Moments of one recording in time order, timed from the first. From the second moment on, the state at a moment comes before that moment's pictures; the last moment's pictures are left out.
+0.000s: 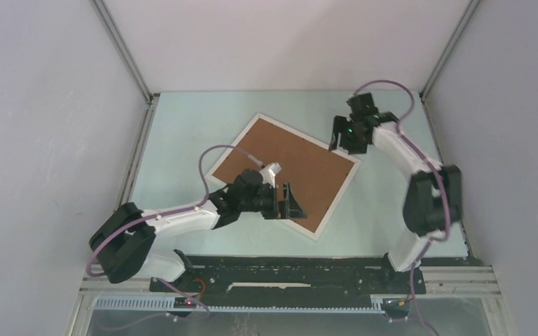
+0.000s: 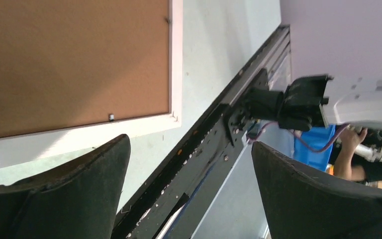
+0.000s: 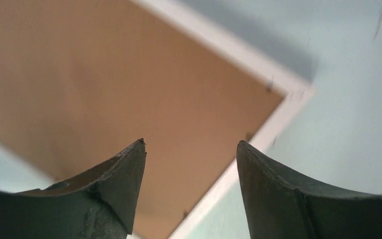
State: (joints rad) left arm -0.87 1.39 0.63 0.20 0.39 -0.89; right arm 0.25 1.87 1.56 -0.71 0.00 0.34
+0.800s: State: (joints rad) left arm -0.85 1.49 0.82 -0.24 0.18 -0.60; right arm 0.19 1.33 0.57 -0.30 -0.51 0.69
